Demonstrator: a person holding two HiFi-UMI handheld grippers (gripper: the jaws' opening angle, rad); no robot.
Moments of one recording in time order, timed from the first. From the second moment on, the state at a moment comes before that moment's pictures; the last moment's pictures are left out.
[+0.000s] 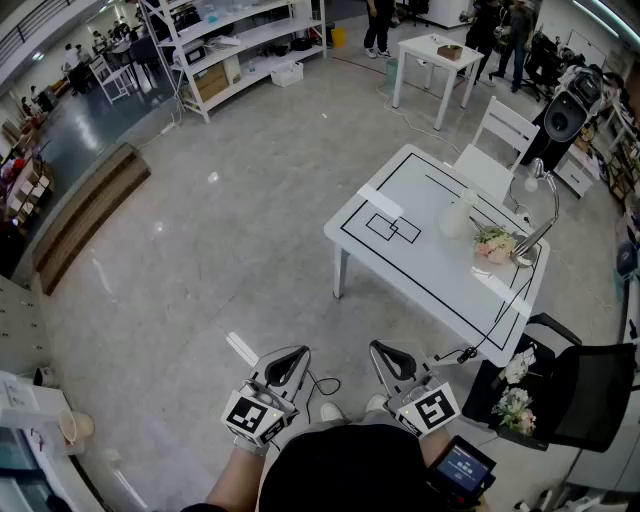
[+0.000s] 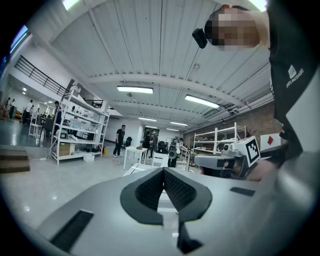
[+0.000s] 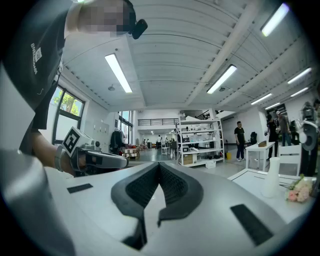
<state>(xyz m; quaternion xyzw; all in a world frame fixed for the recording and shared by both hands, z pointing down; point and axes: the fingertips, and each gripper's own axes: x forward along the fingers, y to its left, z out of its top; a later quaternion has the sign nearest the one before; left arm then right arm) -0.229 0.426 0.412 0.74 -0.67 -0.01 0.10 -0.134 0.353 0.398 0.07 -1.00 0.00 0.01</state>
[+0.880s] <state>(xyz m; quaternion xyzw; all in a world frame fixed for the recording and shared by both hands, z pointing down) -0.202 0.421 0.421 0.76 -0.64 -0.03 0.11 -0.082 0.328 0.410 0.15 -0.99 0.07 0.00</state>
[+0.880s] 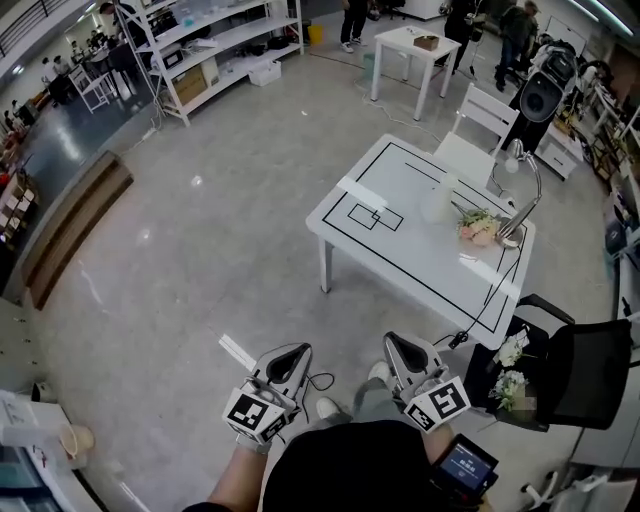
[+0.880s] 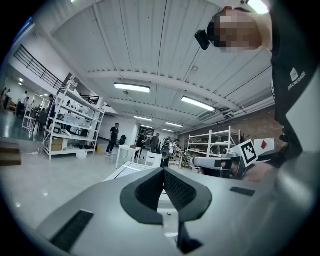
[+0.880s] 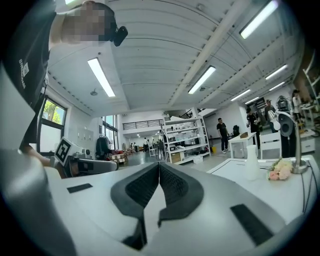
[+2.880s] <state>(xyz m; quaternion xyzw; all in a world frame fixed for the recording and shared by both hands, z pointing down) -0.129 0.018 0.424 0.84 -0.52 0.03 0.12 -0.020 -0.040 0.440 0.27 -0.95 0.15 -0.01</state>
